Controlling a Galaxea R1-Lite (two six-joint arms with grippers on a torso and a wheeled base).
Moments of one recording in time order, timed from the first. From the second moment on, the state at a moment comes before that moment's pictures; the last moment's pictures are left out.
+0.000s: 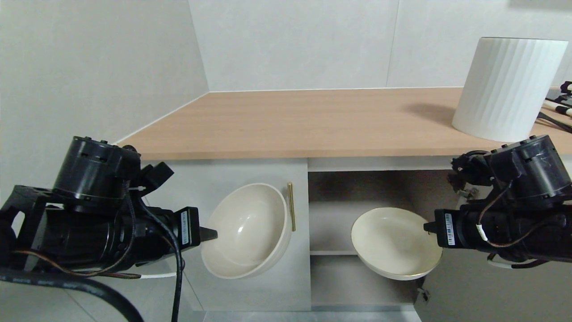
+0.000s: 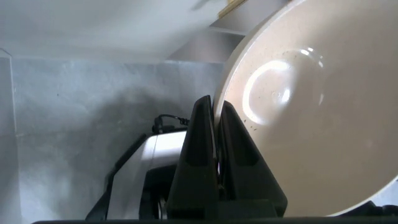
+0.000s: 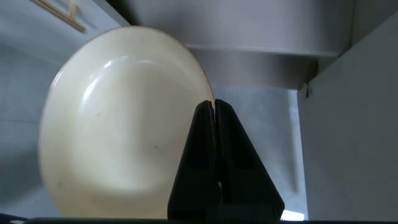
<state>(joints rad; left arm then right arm) -0.38 1.48 -0.85 0.12 -0.15 -0.58 0.53 1.50 -0.87 0.07 -0.17 0.41</state>
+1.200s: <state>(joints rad) -0.38 1.49 -0.85 0.12 -0.15 -0.58 0.47 1.86 -0.88 -0.20 -0.17 0.42</state>
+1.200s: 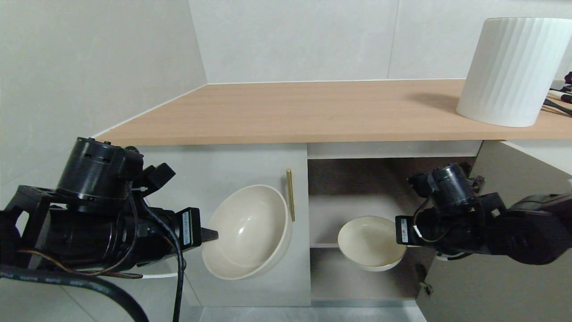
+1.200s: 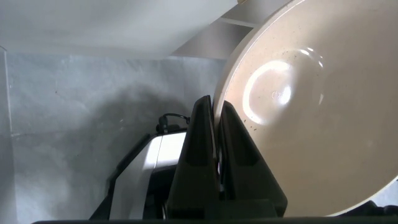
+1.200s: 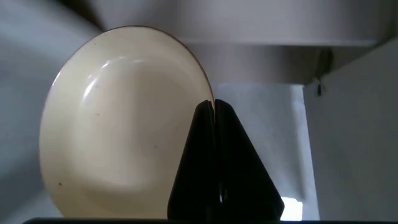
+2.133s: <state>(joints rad) -0.38 1.50 -0.85 0.12 -0.19 -0.58 0.36 2.38 -1.03 -0.64 -0.35 0.46</state>
